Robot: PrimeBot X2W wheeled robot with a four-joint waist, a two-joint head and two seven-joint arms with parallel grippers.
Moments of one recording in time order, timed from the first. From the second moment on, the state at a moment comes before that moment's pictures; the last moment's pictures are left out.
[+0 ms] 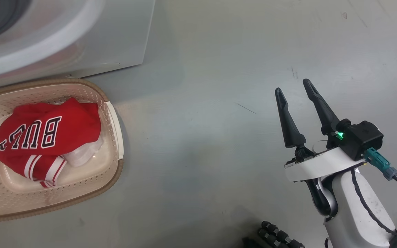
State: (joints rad) left arm -0.88 0.35 0.06 0.54 -0.33 0.00 0.38; right arm -0.26 -0.04 0.22 0.10 0.26 0.12 -0.25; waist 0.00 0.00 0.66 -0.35
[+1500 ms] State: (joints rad) left arm -0.72 0.18 -0.13 0.63 -0.31 -0.11 -0.01; right arm -0.25 -0.07 0.15 0.15 0.22 0.10 -0.25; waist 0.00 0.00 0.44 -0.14
